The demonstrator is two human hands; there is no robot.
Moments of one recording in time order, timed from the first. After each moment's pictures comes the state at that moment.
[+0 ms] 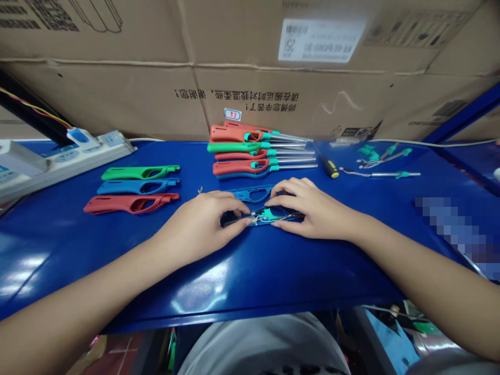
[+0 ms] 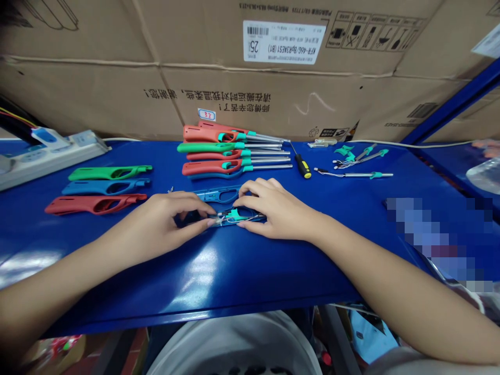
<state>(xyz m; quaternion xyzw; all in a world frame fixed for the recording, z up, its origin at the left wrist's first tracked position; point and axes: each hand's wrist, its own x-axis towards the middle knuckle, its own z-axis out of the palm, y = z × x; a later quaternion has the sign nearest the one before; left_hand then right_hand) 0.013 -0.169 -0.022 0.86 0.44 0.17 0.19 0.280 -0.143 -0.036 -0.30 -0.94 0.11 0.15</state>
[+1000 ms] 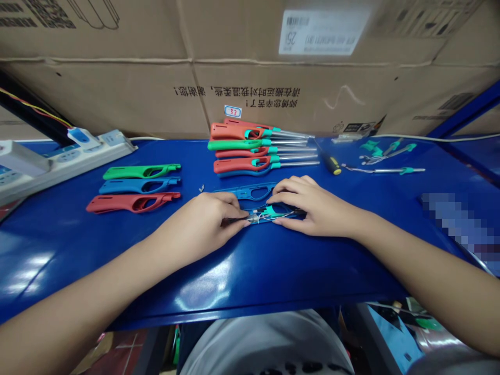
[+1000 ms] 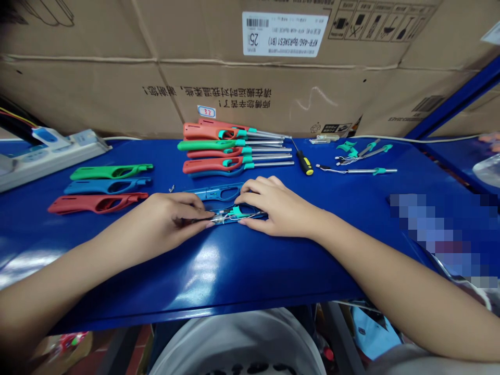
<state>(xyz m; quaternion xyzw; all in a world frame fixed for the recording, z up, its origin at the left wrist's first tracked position) 0.009 -0.167 -0.020 0.89 0.39 0.14 0.18 0.280 -0.142 -0.038 -0.30 -0.94 0.11 0.14</state>
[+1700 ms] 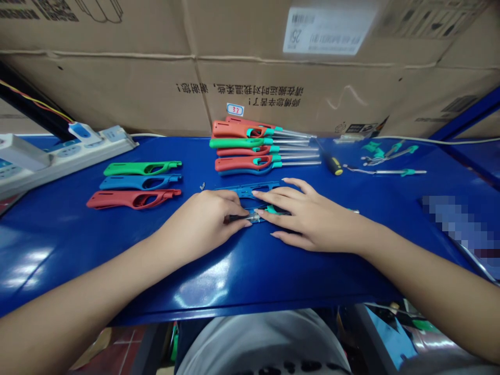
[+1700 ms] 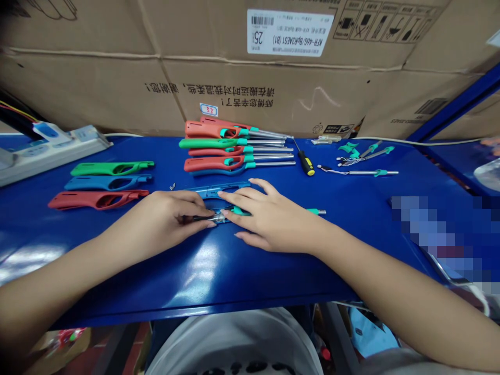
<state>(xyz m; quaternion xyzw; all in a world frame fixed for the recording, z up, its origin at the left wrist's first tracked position) 0.011 -0.168 -0.020 0.89 0.41 0.13 0.16 0.269 -0.161 -0.028 -0.21 -0.98 -0.02 0.06</state>
